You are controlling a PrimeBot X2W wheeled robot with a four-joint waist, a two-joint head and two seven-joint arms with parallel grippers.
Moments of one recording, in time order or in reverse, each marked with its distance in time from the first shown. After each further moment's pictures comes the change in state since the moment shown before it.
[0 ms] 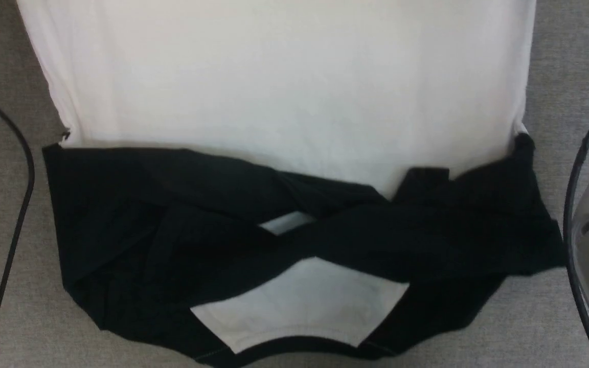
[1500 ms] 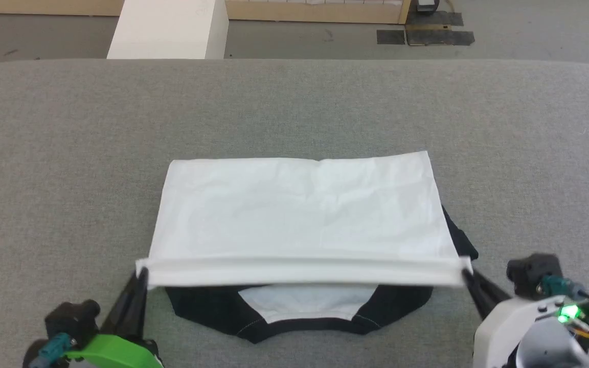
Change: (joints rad) left arm 1.375 -0.038 -0.006 -0.455 -0.254 0.083 -0.160; right arm 1.492 -0.082 0.109 -0.693 0.343 0.000 -0.027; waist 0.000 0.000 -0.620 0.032
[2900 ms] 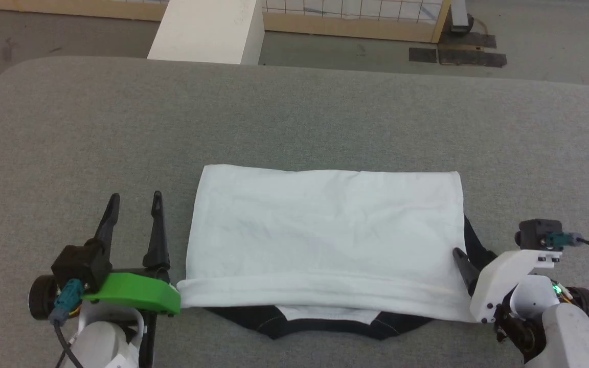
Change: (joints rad) left arm -0.196 -0.188 0.130 0.052 0.230 -0.001 -0.051; right arm -0.323 0.077 -0.176 0.639 0.099 0.000 -0.117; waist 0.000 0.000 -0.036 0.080
